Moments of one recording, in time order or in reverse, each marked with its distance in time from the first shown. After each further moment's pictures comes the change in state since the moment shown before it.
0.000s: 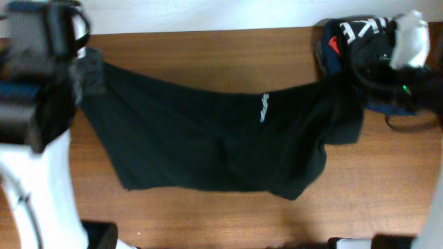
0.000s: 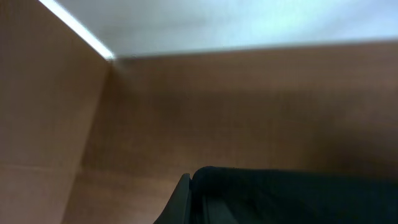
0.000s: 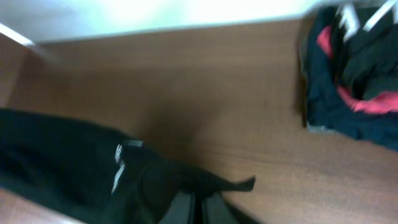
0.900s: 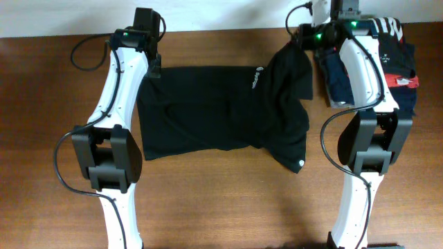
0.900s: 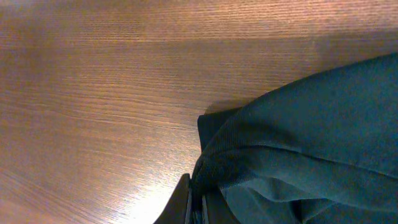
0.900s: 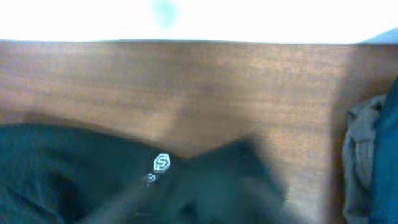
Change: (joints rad) left arm 0.008 0.571 -0.360 0.489 -0.007 -0.054; right arm 0.054 0.798 0.005 0.723 0.004 -0.040
